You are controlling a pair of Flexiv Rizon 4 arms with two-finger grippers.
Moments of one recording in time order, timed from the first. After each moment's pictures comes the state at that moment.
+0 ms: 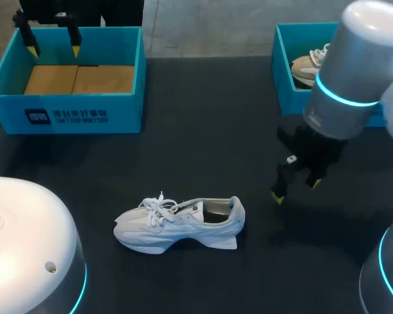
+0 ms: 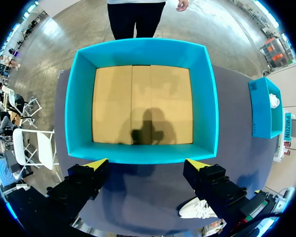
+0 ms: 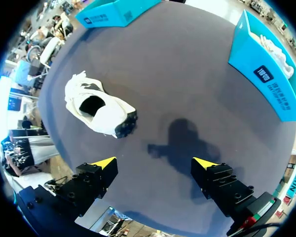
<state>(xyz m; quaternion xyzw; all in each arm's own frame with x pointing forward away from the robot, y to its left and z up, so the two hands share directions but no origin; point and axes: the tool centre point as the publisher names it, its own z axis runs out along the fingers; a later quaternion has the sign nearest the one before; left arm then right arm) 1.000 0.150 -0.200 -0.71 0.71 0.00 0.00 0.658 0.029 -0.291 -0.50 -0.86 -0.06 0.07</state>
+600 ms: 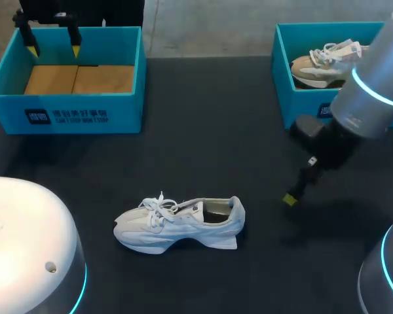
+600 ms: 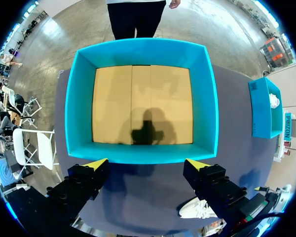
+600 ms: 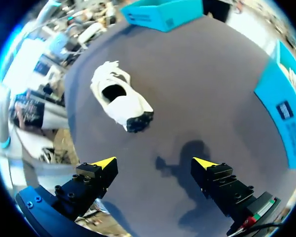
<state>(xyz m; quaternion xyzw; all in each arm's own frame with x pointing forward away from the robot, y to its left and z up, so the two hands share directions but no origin) 1.000 0.150 -0.200 -0.71 0.71 0.00 0.00 0.665 0.014 -0.297 -0.33 -0.93 -0.16 0.10</state>
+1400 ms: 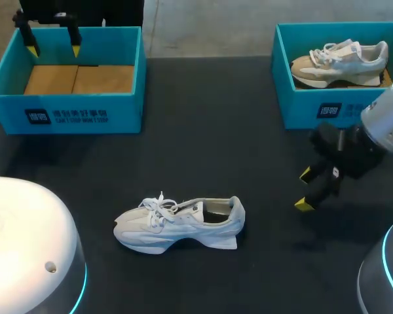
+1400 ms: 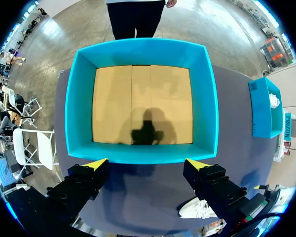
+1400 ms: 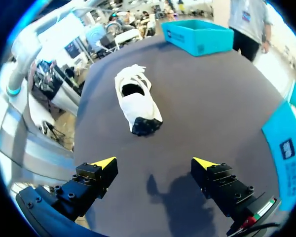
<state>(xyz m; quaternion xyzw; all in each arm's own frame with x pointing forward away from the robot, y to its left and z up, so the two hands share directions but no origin) 1.000 0.150 -0.200 -0.71 0.71 0.00 0.00 0.669 0.009 -0.309 -0.18 -0.95 -0.26 0.06</state>
